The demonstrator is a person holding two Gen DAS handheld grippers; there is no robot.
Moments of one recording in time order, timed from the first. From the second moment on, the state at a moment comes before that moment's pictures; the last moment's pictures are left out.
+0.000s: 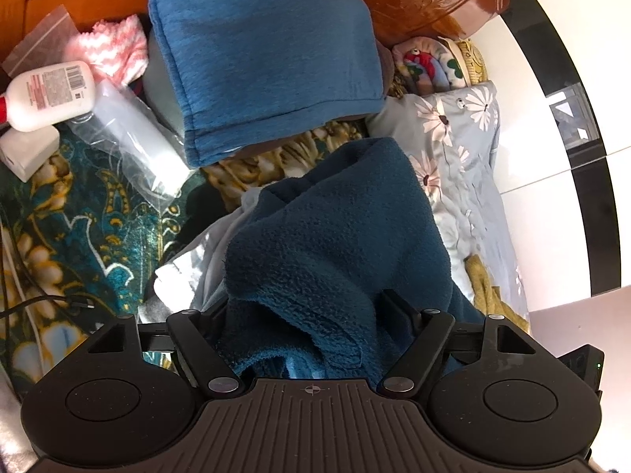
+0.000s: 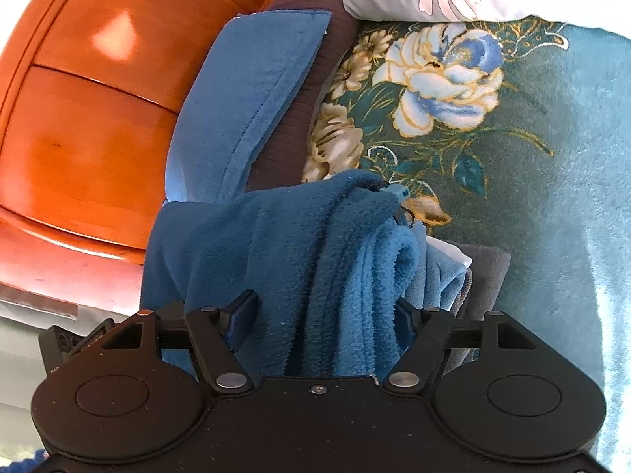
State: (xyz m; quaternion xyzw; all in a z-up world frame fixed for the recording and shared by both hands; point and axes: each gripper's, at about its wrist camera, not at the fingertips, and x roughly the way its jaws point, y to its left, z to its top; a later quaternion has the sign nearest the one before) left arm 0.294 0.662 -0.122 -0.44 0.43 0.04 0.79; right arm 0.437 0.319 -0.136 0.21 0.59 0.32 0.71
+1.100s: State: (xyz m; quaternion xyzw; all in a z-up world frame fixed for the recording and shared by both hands) left arm 0.215 0.671 -0.076 -0.43 0.41 0.09 0.80; right arm 0.393 0.263 -0.073 0.19 0.55 0.33 0.75
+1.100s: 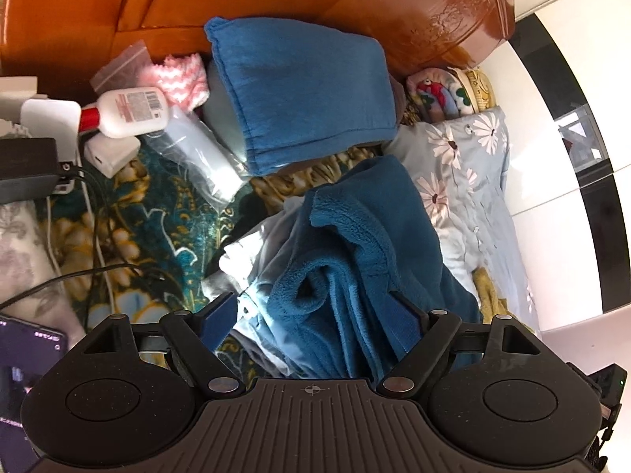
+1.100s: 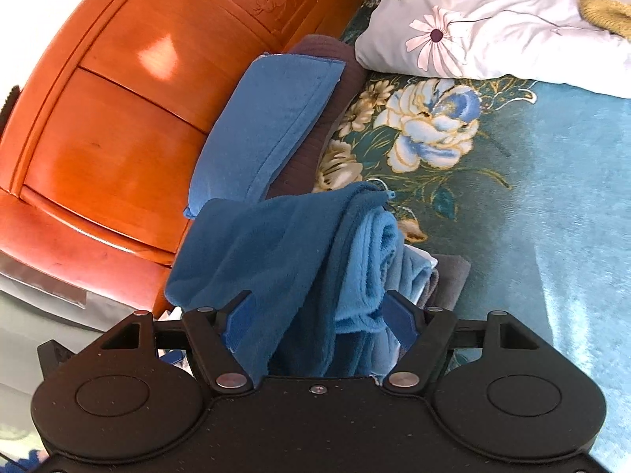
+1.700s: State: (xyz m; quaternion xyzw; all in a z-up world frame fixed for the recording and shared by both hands) left arm 0.224 0.560 -0.049 -0.34 0.45 -0.02 0.82; right arm 0.328 0.220 -0.056 0.13 0.57 0.29 0.76
